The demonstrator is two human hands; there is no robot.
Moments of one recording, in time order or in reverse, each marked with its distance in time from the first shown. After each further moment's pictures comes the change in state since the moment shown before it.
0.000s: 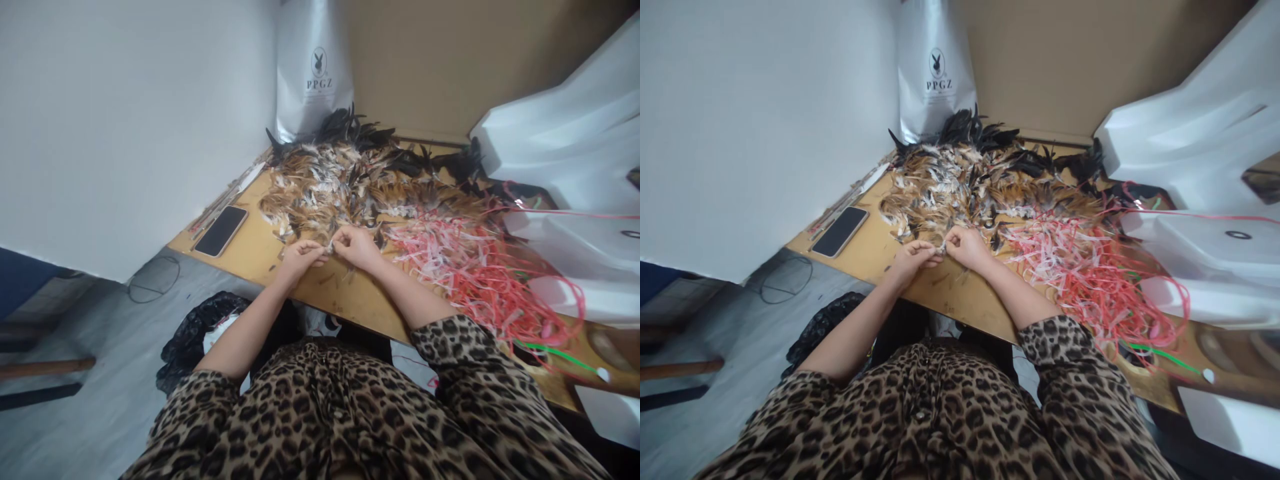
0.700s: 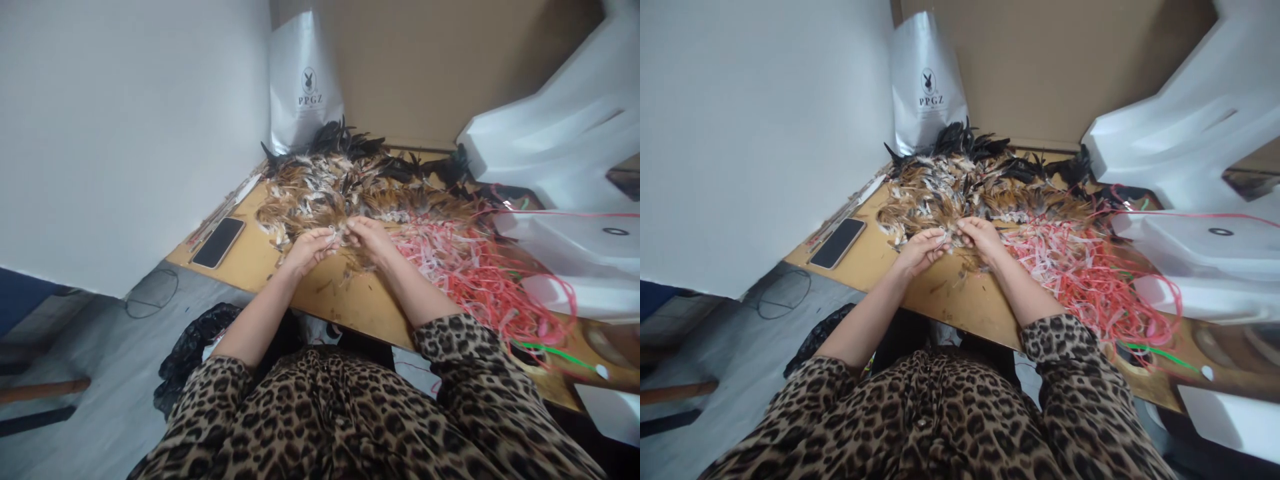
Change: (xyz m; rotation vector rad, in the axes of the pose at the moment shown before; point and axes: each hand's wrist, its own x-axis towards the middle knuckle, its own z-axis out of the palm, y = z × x) left_hand 0.036 0.026 0.023 -0.338 -0.283 -0.039; right_hand 0.016 0.006 -0.032 0.940 0.134 0.321
